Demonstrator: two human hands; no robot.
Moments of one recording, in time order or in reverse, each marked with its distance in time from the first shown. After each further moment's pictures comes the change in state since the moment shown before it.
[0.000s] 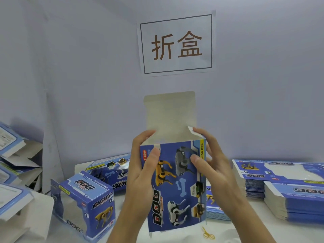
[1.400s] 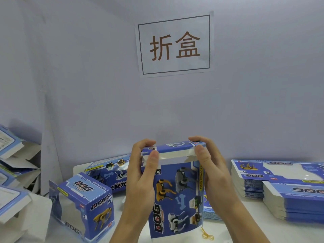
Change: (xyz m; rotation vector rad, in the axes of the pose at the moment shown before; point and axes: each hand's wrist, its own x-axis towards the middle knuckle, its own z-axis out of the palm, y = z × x) left_hand -0.004 -0.004 0.006 0.001 0.098 -0.026; right_hand 0.003 0.002 0.010 0.266 0.118 0.120
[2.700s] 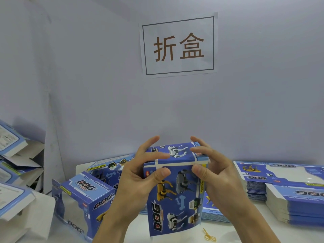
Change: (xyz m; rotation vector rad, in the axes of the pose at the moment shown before) left_hand 0.007 0.010 -0.027 0.065 -0.260 -0.041; right_hand 0.001 0.008 -0.016 0.143 -0.158 0.040
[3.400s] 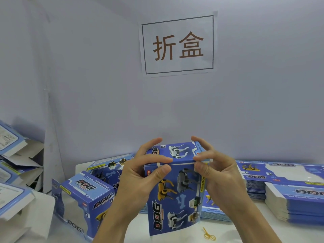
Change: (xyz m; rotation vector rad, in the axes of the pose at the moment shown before) left_hand 0.002 -0.007 -0.002 0.087 0.013 0.023; right_hand -0.001 -0.001 -0.002 0.065 0.054 -0.024
